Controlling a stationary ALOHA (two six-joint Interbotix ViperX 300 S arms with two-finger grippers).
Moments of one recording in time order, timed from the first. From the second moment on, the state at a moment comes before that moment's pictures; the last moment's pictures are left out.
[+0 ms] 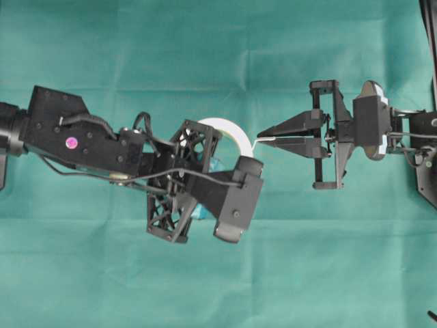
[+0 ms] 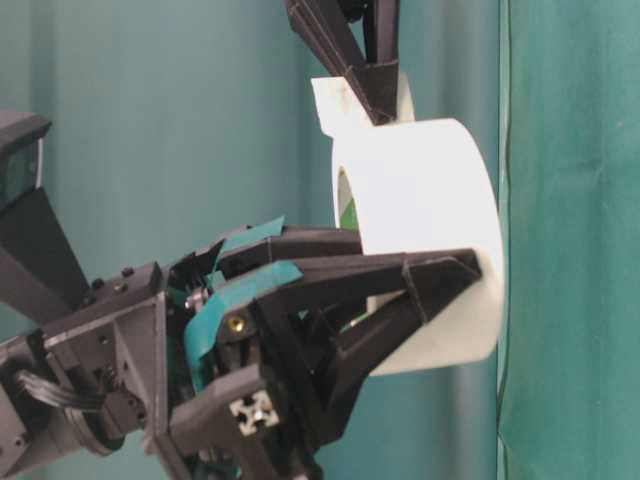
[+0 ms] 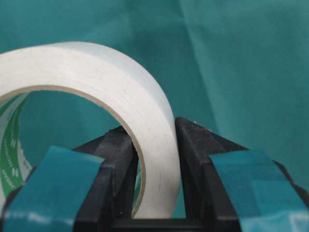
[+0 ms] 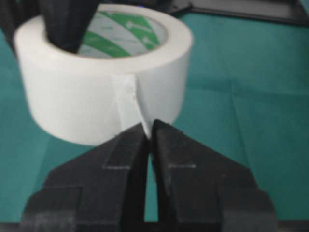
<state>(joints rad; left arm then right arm) -0.16 0.08 0.13 0.00 0.84 0.21 -0.05 -0.27 1.05 0.00 -0.61 0.05</state>
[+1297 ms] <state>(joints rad) -0.35 0.10 0.04 0.00 0.80 0.62 -0.19 -0.20 1.01 0.00 -0.64 0.05</state>
